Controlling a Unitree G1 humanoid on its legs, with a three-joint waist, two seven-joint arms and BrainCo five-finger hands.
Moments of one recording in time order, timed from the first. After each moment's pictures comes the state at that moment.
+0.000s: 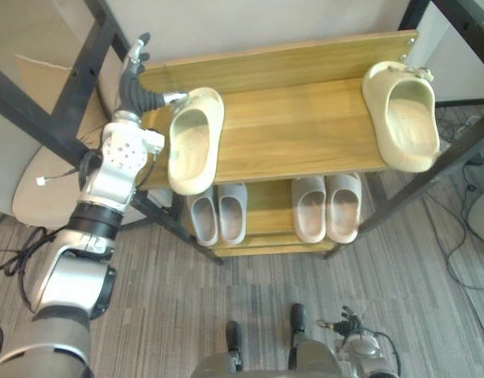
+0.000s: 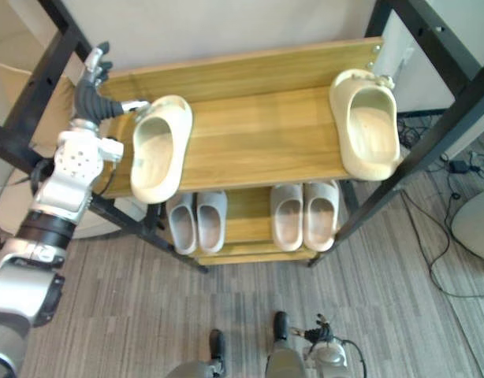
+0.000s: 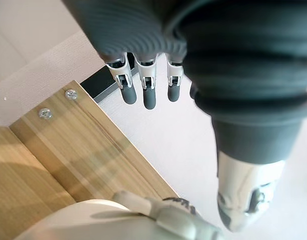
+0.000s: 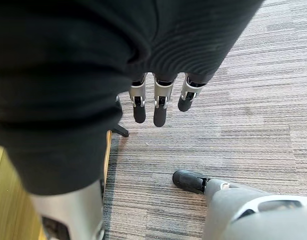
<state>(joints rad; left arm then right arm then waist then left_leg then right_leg) -0.88 0.61 -0.23 0.51 -0.05 -0.12 0.27 -0.02 -0.15 -0.14 1.00 -0.15 -0.03 -0.15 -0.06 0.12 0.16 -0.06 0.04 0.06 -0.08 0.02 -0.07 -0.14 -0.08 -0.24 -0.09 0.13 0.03</state>
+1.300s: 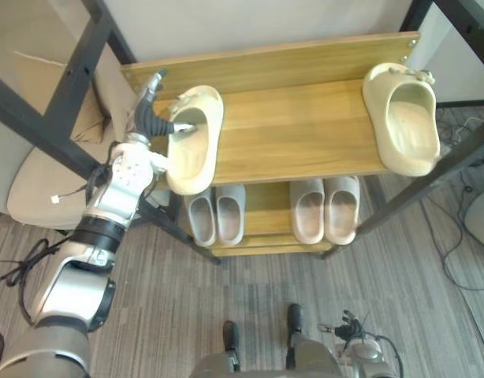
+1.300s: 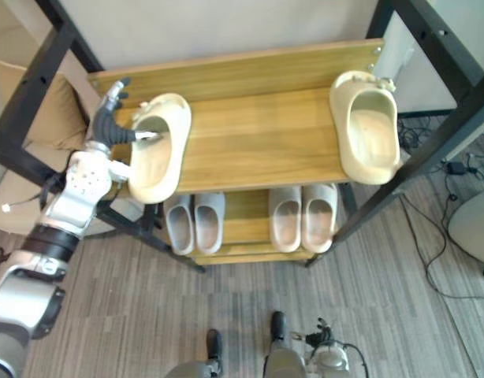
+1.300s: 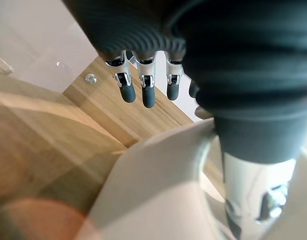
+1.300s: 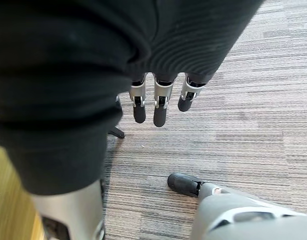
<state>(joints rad) -0.81 0.61 -0.26 0.54 0.09 -0.12 0.23 -0.02 -0.16 -0.13 1.00 -0.15 -0.03 -0.13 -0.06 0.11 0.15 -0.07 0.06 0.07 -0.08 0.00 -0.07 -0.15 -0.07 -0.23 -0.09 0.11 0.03</state>
